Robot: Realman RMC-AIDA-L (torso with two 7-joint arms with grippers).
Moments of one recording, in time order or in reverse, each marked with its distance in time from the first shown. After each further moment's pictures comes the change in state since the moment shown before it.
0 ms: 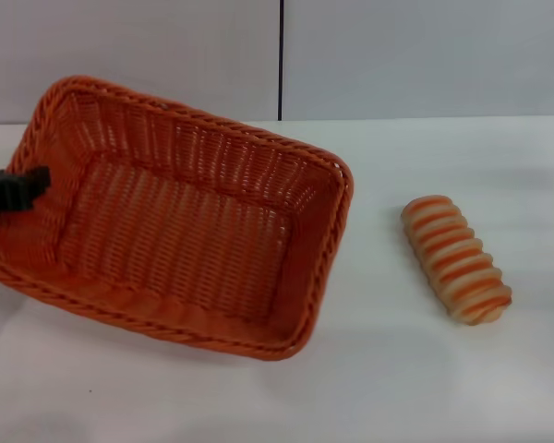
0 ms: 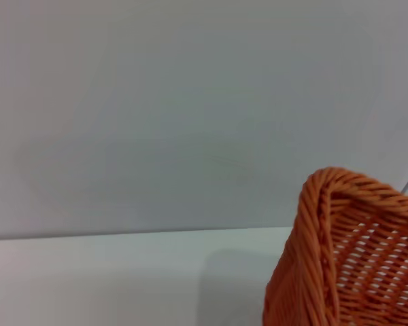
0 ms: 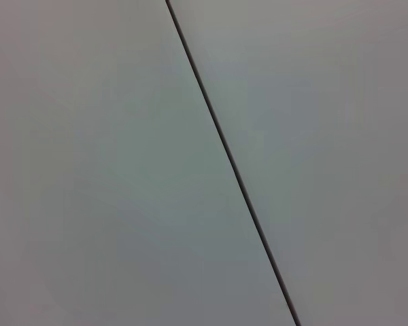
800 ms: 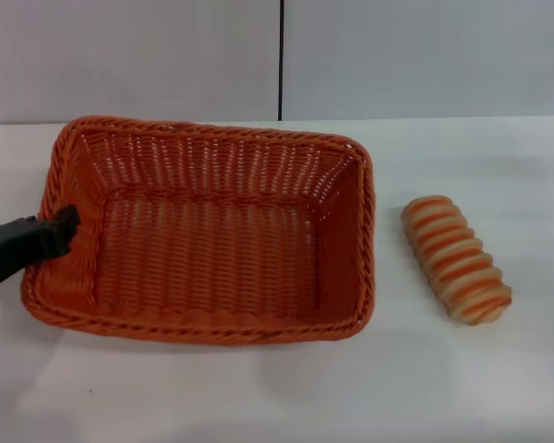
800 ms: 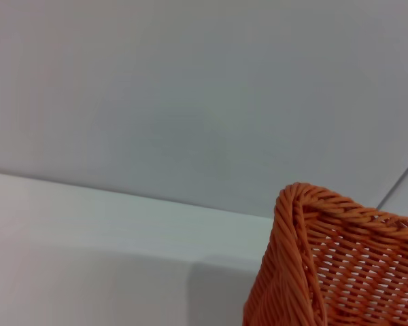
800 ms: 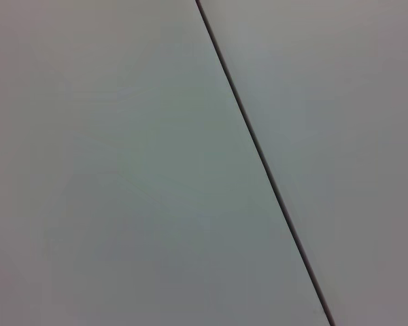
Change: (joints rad) left arm 0.267 0.001 0.315 0.051 -0.008 -0.344 -0.120; right arm 0.026 -0.002 -0.028 -0.021 -0.002 0.019 0.013
